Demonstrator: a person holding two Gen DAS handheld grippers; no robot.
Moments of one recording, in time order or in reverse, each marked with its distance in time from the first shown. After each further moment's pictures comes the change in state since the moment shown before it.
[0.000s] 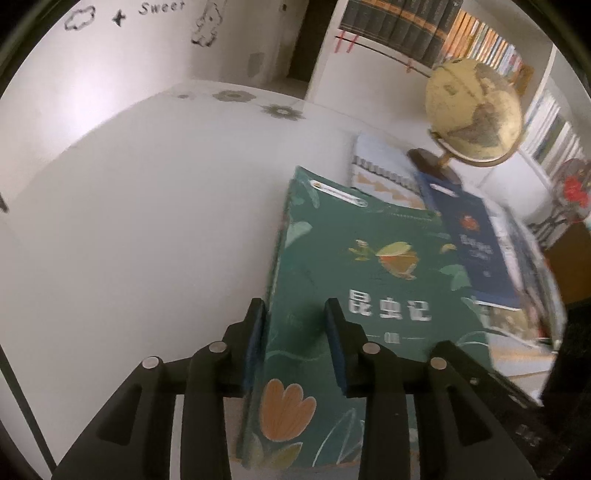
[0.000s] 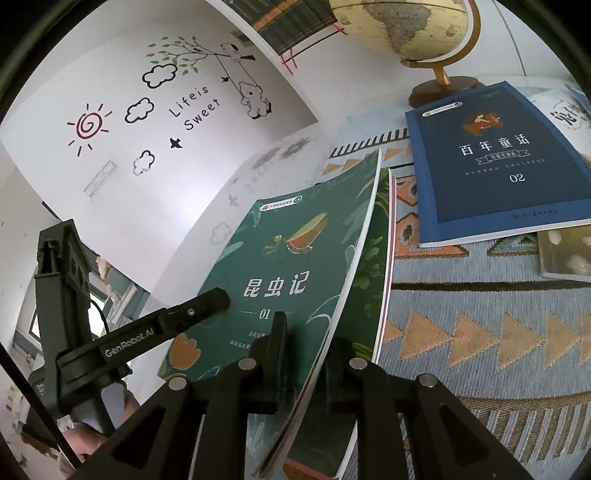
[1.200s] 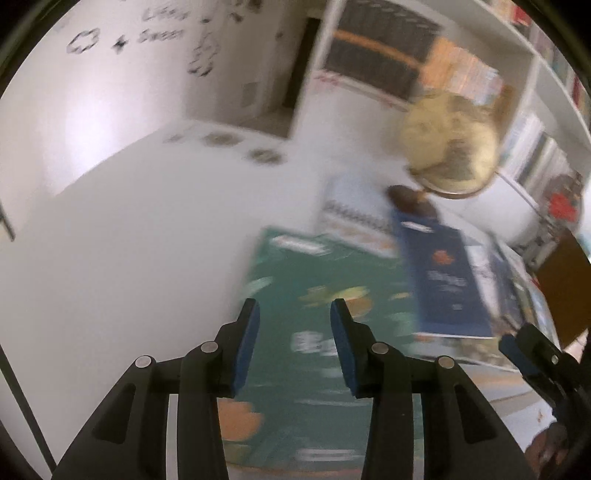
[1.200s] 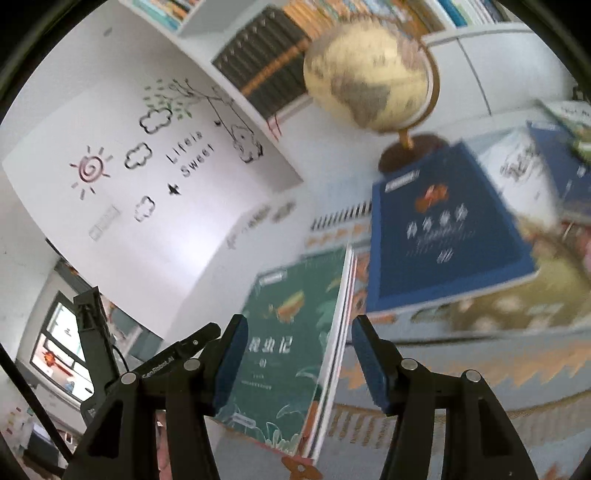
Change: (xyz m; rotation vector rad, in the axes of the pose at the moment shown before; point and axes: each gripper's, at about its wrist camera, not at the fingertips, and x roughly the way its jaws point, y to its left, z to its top) left arm -0.043 -0.042 0.024 0.033 -0.125 -0.067; right arm -0.107 -0.026 0.043 0.051 -0.172 0.000
